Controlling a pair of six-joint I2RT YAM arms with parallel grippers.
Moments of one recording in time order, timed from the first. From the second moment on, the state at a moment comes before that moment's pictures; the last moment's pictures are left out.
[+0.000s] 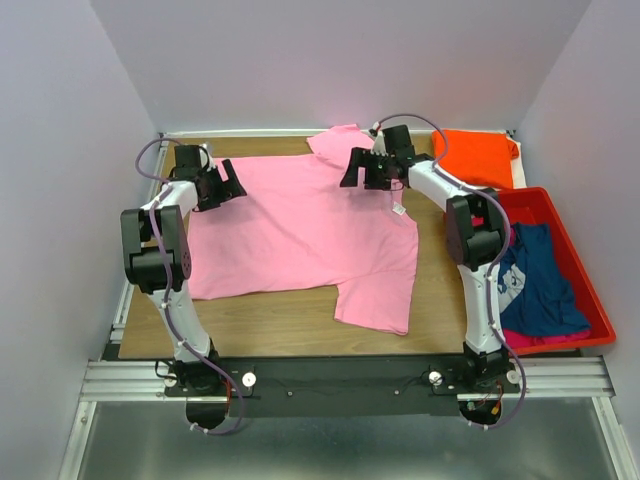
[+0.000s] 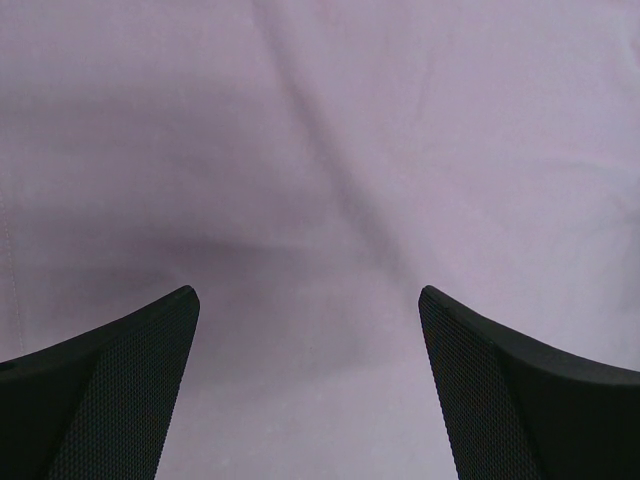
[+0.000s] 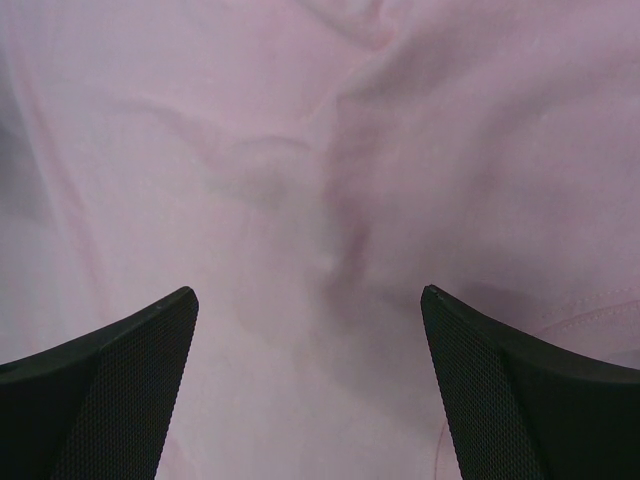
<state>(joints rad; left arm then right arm) 0.12 1.97 1.36 -0.23 0.31 -0.30 0.32 2.29 1.83 -0.30 -0.40 0.32</state>
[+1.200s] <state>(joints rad) 0.12 2.40 1.93 -0.25 0.45 -0.26 0.21 2.56 2.18 -0.27 -0.35 0.54</state>
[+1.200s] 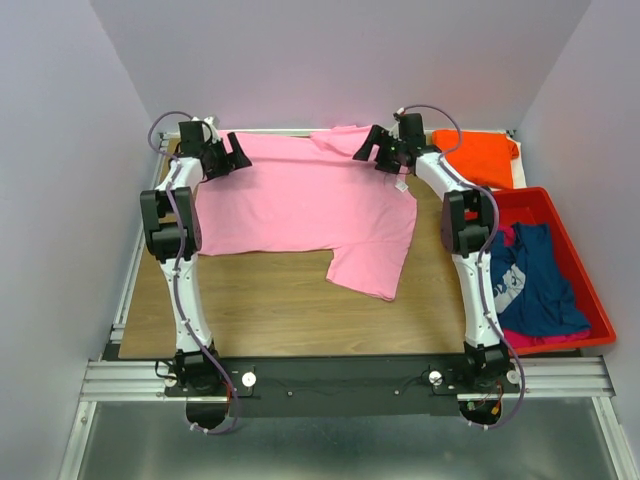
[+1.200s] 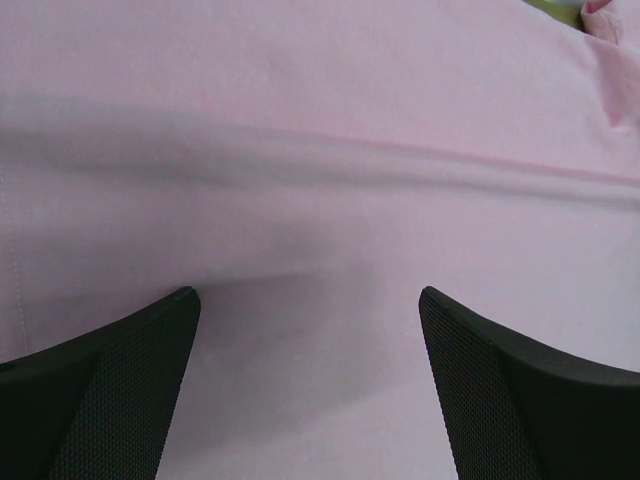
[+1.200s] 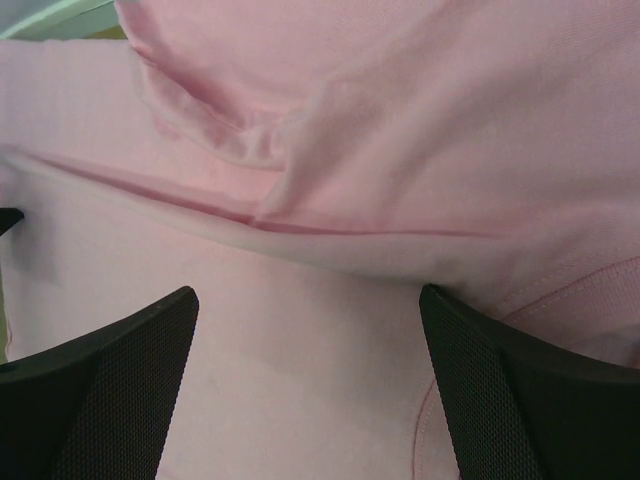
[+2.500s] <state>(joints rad) 0.25 1.45 0.80 -0.21 -0.19 -0.50 0.21 2.26 1.97 -0.33 -0.35 0.40</state>
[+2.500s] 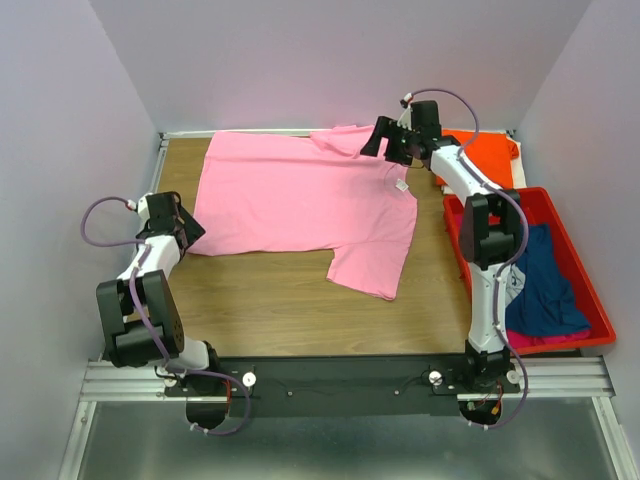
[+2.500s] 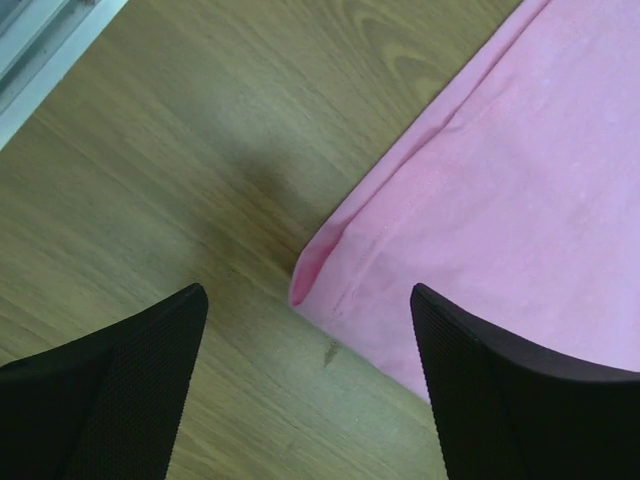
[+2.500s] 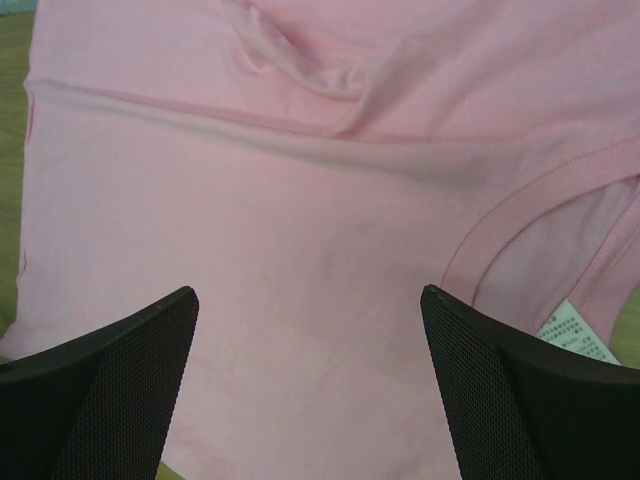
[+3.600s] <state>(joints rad) 0.26 1.60 0.80 -0.12 -0.09 -0.46 0.23 1.98 1.57 -0.36 -0.35 0.39</state>
